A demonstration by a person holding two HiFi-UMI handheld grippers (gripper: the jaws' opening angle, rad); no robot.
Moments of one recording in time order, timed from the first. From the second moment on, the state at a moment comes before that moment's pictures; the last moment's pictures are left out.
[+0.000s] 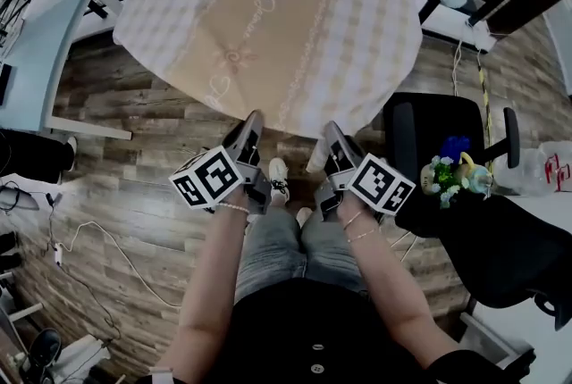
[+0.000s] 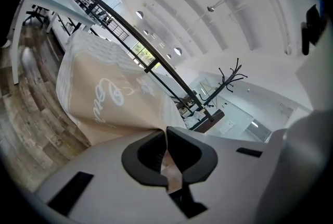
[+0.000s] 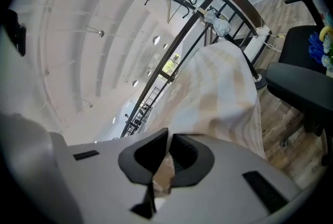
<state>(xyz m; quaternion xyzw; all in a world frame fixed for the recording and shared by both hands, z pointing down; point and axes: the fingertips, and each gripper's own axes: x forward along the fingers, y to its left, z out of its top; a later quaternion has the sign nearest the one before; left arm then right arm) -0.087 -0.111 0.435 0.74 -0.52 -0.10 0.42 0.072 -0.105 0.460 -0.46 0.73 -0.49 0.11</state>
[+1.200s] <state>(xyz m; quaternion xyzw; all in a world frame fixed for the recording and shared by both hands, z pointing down) -0.085 0.034 0.400 0.77 -0.48 -0.10 0.41 0.072 0.029 0.424 -0.47 0.73 -0.47 0.13</state>
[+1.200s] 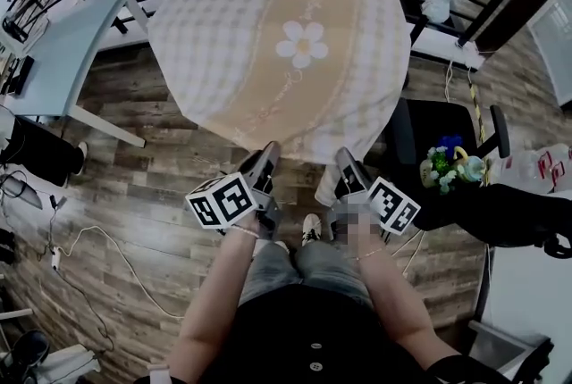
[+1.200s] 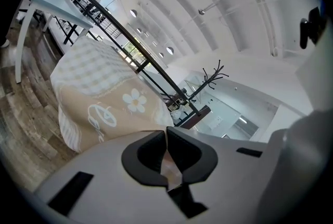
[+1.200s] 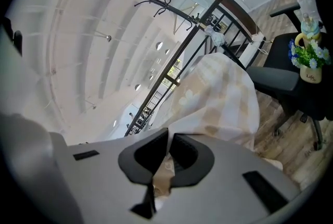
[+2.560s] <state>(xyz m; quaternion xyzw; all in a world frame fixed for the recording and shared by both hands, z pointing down) -0.110 0.107 0.414 0.77 -0.45 -0.08 0.44 0.048 0.095 0.422 -0.49 0.72 -0.47 0.15</state>
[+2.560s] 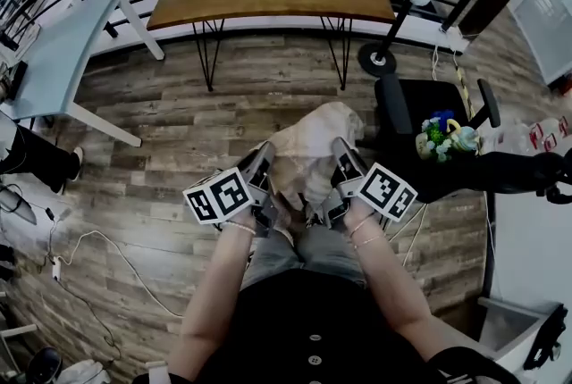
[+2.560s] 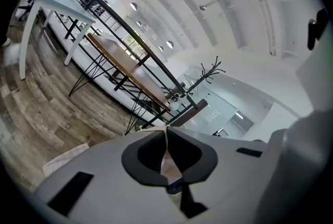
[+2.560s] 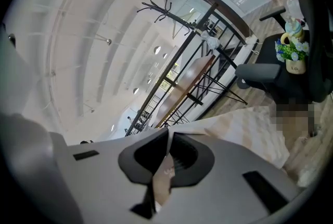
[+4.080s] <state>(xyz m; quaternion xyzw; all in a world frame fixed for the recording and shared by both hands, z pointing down) -0.110 0.099 0.424 0.77 -0.45 -0.07 0.45 0.044 0.092 0.436 -0.48 0.73 -0.47 0.12</state>
